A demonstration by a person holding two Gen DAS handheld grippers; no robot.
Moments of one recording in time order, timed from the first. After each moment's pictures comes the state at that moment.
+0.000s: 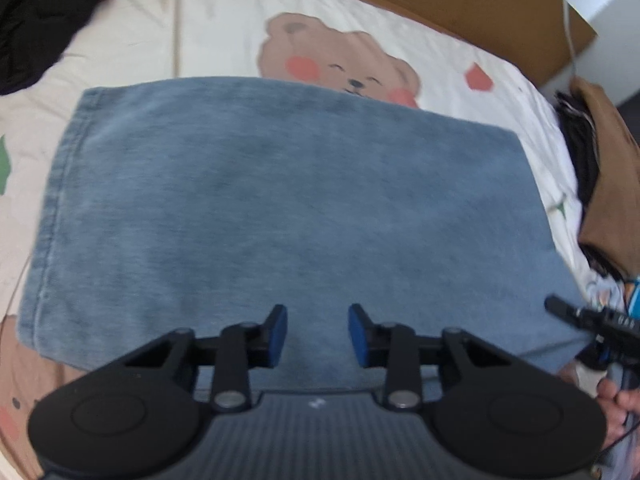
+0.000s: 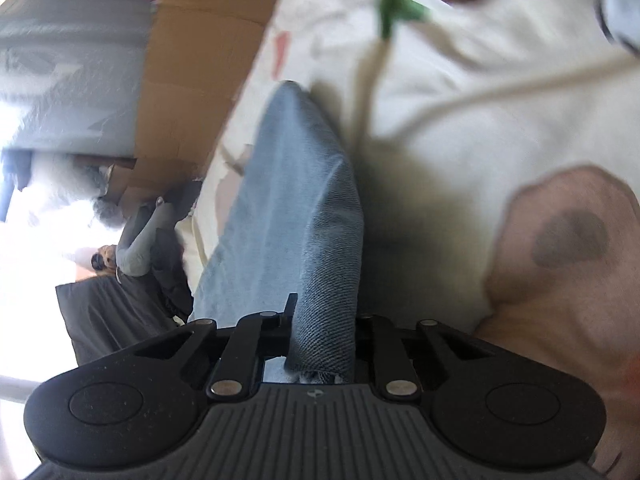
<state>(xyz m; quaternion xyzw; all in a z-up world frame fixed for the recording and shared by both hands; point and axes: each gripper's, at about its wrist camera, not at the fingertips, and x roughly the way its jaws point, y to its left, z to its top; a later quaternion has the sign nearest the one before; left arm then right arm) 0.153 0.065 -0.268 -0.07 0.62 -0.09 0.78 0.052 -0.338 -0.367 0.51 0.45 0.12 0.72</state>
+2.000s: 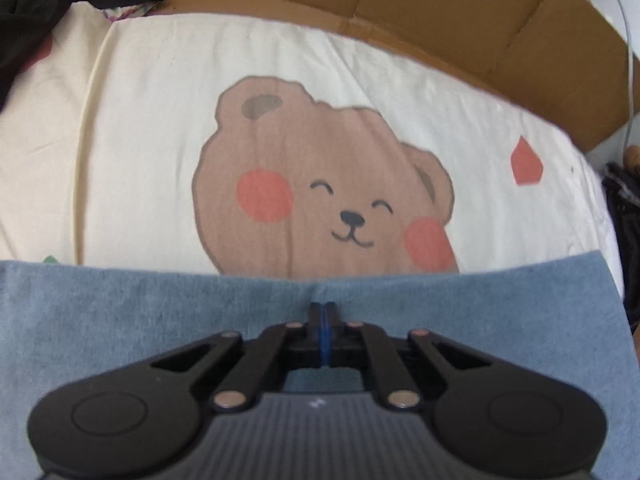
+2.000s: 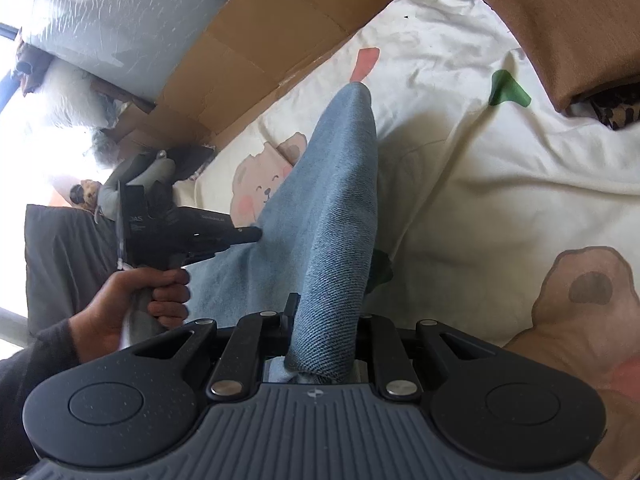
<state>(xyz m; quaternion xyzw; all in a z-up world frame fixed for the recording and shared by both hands) 0.301 0.033 -0.315 -0.06 0.59 -0.06 0.80 0.048 -0.289 -0.288 0.37 0.46 0.12 0.80</state>
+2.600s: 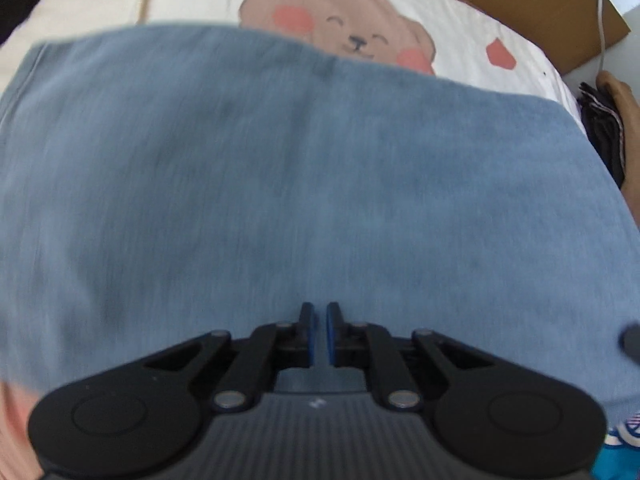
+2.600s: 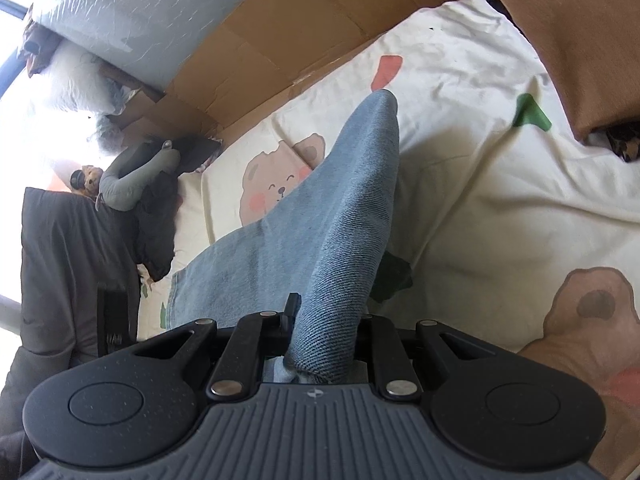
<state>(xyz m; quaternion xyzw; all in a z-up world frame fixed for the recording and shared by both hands) 0.168 0.064 -0.309 -0.11 0.66 -0.08 0.74 0.055 -0.272 -0.262 0.34 0.46 0.13 0.81</state>
